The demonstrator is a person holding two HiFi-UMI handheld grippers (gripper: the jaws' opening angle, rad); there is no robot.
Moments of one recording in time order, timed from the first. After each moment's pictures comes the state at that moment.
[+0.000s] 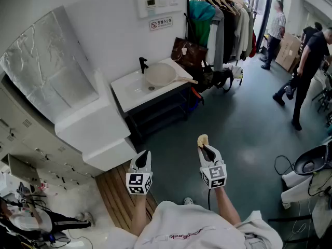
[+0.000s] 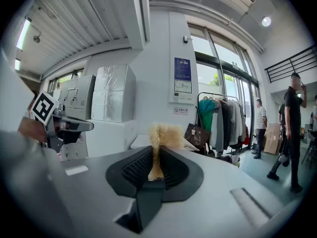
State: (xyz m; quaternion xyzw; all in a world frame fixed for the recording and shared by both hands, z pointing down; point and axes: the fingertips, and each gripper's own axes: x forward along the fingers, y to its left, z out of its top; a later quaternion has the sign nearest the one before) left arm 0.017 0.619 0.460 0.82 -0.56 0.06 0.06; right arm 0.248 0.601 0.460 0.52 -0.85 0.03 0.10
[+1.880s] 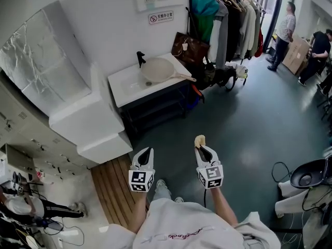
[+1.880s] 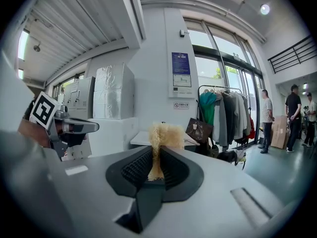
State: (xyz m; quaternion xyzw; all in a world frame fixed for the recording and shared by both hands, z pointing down) left arm 0.104 0.585 0.481 0.81 -0.57 0.07 0.05; right arm 0.308 0.563 0.492 0.48 -0.87 0.06 0.10
